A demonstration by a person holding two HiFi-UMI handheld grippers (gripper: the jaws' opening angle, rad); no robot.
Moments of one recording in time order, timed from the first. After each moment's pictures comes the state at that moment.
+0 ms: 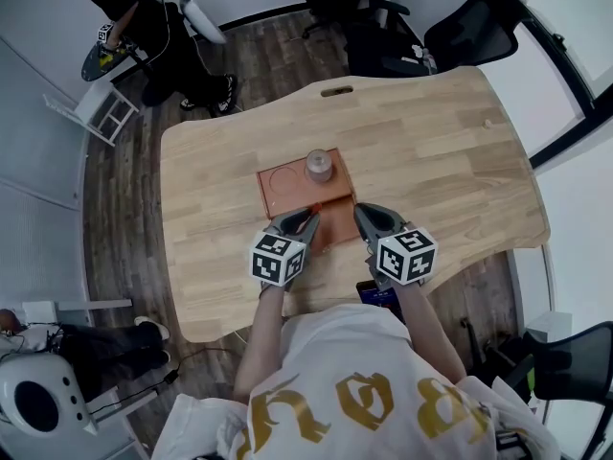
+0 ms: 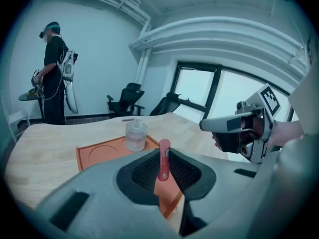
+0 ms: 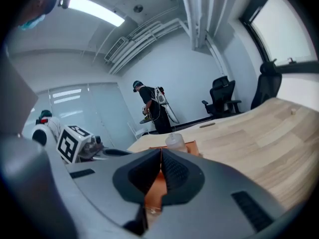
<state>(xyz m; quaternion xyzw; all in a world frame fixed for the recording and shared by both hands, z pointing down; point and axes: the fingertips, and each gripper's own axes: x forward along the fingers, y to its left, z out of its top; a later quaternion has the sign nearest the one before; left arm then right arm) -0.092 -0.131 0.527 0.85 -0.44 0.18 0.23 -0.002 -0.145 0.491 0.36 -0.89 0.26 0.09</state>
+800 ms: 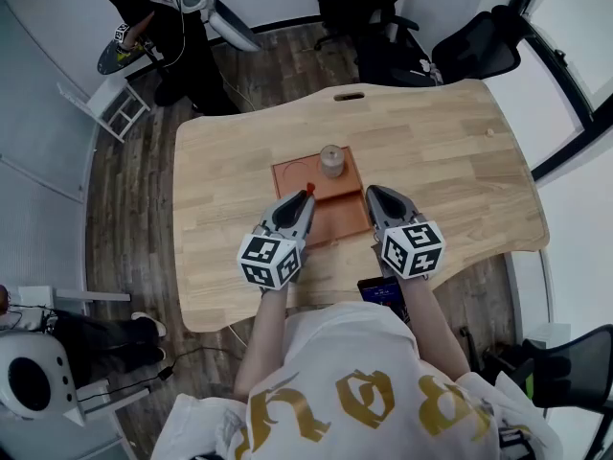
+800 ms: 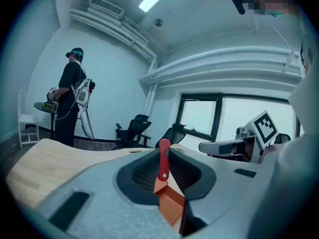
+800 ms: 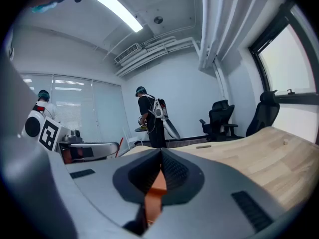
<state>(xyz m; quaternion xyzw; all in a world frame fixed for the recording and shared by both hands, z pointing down) -0.128 -0.105 0.428 0.84 -0.52 0.02 0.14 -0.004 -0.137 0.432 0.41 -0.90 0.15 0.07</state>
